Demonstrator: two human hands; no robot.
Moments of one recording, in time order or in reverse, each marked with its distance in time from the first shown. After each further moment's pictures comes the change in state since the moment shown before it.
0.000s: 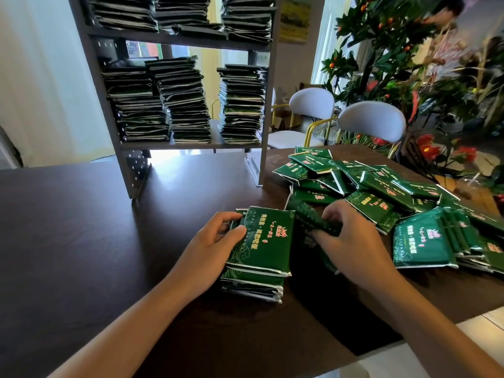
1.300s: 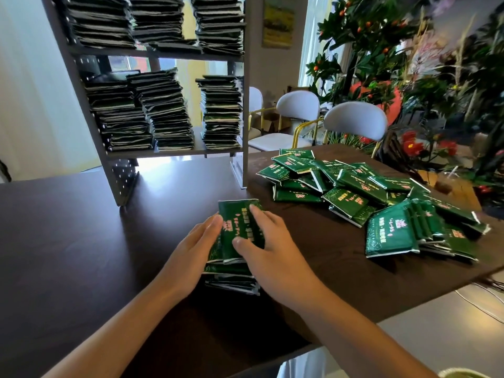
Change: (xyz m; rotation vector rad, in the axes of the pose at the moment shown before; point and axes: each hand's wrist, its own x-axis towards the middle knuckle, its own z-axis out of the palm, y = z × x) left_hand -0.003 -0.010 0.003 -0.163 -0.077 0.036; right_hand -0.039 -0.054 0.034 0.410 -0.273 -0.008
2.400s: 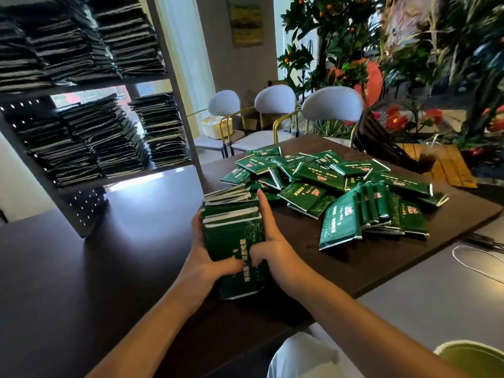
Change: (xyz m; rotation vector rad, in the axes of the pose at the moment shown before) left_hand 0.008 0.027 0.101 -0.166 -0.064 0.110; right_hand 0.010 0.069 -0.074 0.568 -0.131 -0.125
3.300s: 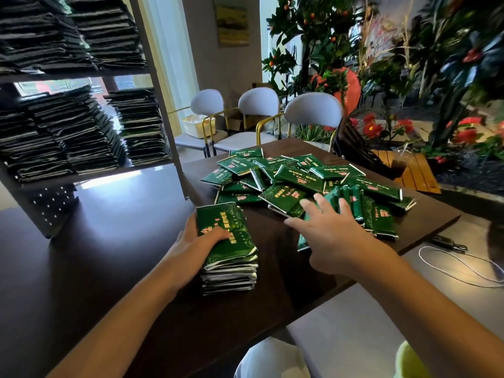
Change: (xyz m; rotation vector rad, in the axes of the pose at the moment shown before) left_hand 0.028 0.034 0.019 0.283 0.117 -0.359; right_hand -0.032 -0.060 -0.082 -1.785 -0.090 0.417
